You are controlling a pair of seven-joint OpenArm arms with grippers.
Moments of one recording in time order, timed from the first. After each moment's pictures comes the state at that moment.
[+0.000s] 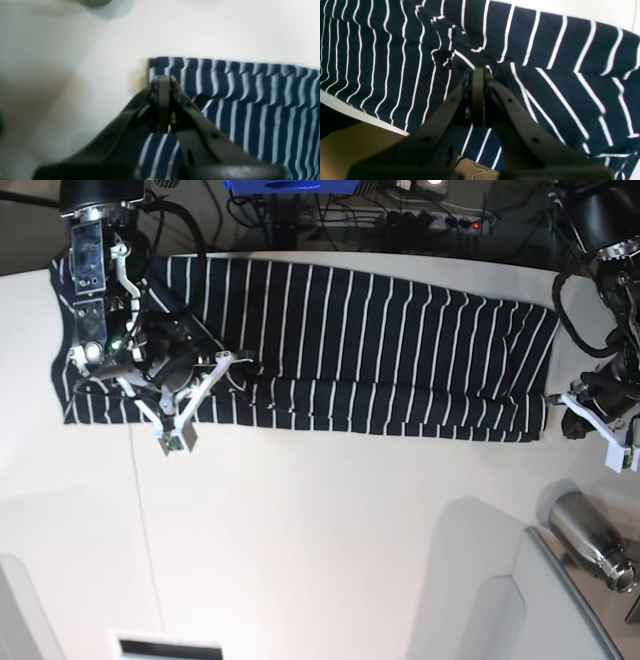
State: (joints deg) left arm 4.5 -22.0 -32.8 87.8 -25.8 -28.1 54.1; right arm -8.0 2.1 -3.1 99.9 13.9 8.2 -63.5
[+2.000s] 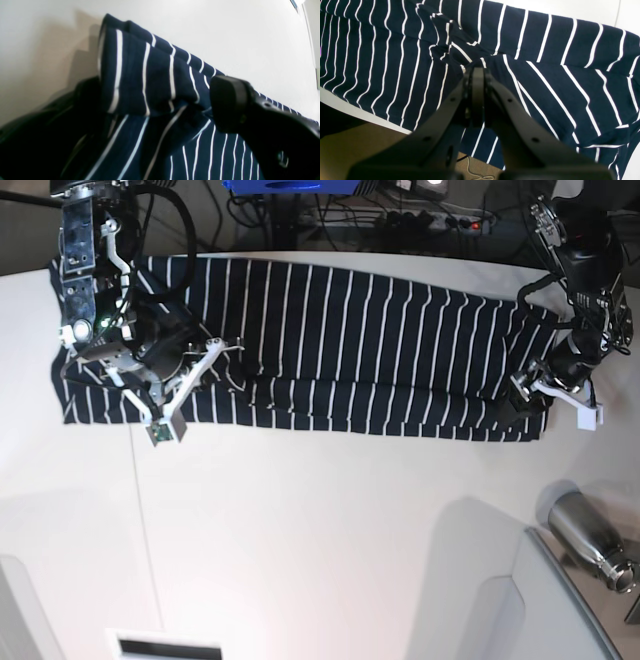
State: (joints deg) left arm -8.0 -22.3 -33.7 37.2 -29.4 -43.5 31.2; right arm -11.8 3.8 -3.1 104.4 13.9 8.1 -61.1
